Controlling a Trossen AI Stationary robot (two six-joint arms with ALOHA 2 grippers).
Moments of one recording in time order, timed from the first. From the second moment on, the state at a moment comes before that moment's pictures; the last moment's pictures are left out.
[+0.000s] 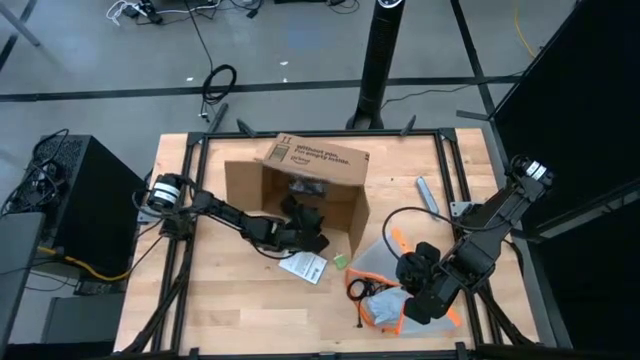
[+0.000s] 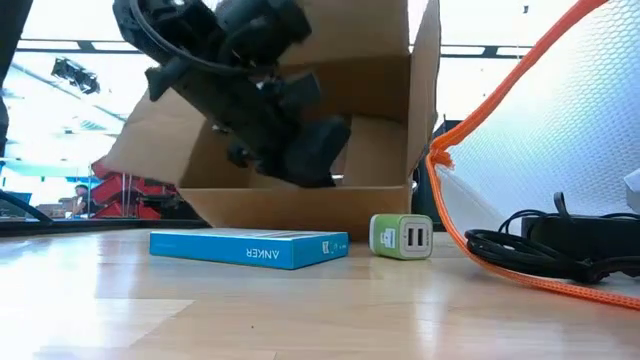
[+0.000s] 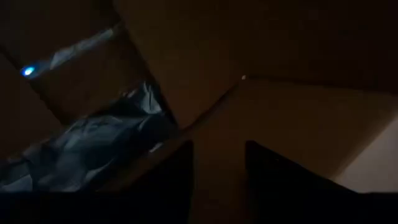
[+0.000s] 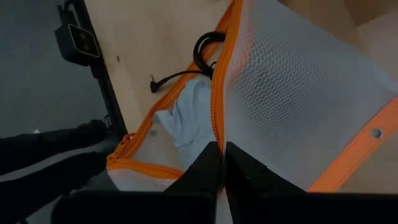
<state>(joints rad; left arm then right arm) -0.16 1.85 0.95 0.11 -0.80 -0.57 0.80 1.47 1.32 -1.04 0.24 1.15</state>
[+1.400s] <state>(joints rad) 0.11 2.04 0.96 0.32 -0.74 -0.65 0.75 1.47 1.32 -1.07 0.29 1.12</state>
